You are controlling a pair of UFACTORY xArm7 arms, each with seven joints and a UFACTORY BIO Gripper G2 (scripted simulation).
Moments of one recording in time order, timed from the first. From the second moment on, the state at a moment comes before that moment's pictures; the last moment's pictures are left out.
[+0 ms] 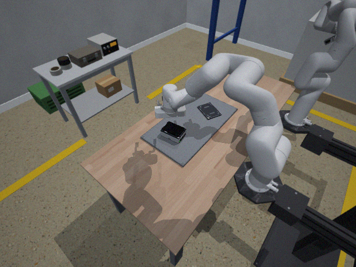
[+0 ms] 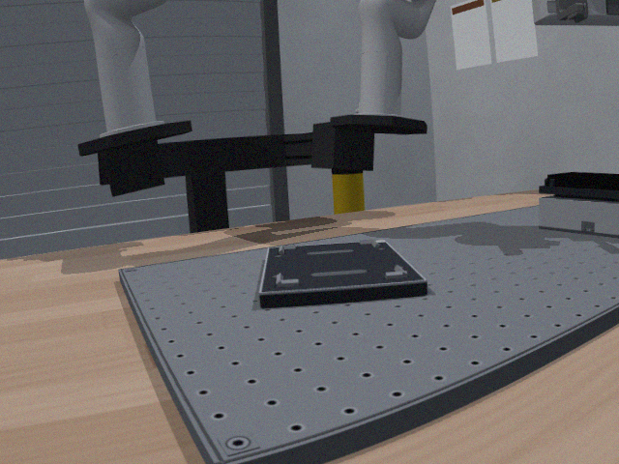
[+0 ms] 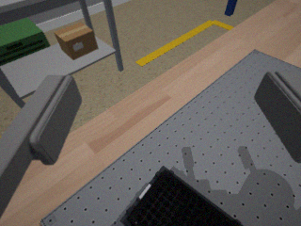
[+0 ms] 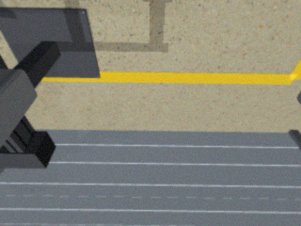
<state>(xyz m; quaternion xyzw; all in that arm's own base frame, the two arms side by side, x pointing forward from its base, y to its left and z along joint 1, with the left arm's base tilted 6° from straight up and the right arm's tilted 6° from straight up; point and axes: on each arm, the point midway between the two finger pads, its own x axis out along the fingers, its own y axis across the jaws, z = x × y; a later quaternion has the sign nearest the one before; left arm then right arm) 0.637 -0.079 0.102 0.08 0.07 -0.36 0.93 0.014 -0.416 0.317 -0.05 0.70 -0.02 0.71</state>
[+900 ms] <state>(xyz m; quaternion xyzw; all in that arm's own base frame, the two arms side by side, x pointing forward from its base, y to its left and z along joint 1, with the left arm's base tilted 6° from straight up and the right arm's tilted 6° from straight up) 0.624 -0.160 0.100 0.08 0.04 -0.26 0.96 0.014 -0.416 0.317 -0.05 0.70 -0.02 0.71</state>
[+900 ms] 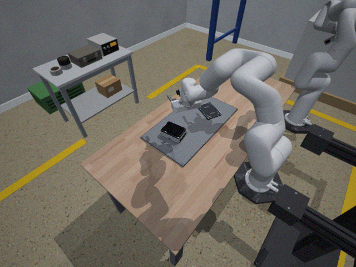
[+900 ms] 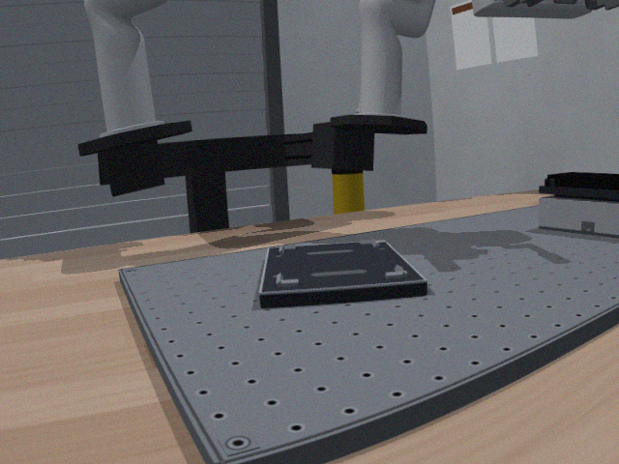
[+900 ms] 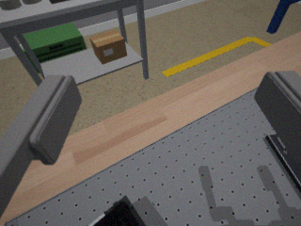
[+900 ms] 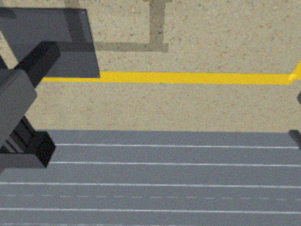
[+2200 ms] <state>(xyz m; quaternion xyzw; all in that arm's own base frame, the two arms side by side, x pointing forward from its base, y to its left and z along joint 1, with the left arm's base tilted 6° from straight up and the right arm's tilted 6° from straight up) 0.549 -0.251 0.096 0.07 0.01 -0.09 0.99 0.014 -0.416 0.317 -0.05 0.70 -0.02 0.71</state>
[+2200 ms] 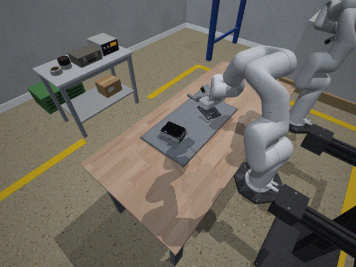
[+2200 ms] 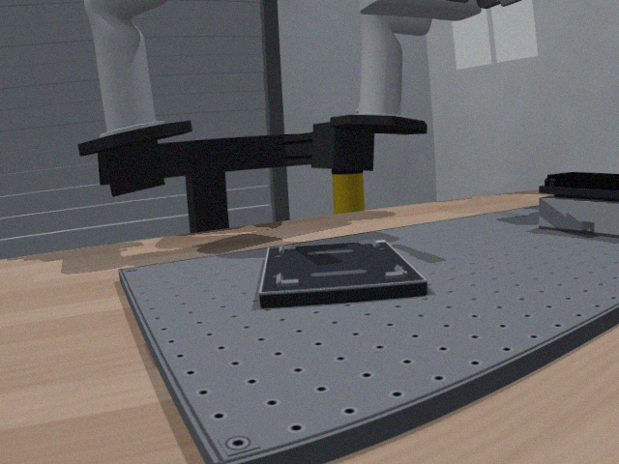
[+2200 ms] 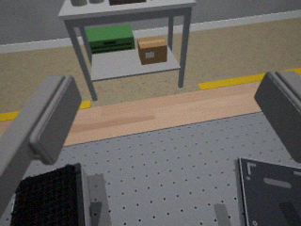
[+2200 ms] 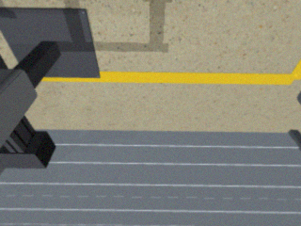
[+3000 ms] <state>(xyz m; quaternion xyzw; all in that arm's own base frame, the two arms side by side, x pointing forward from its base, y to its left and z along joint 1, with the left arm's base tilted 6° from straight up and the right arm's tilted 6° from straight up) 0.484 -0.280 0.093 0.06 0.00 0.00 1.00 0.014 -0.416 0.317 -0.05 0.70 -0.02 0.71</state>
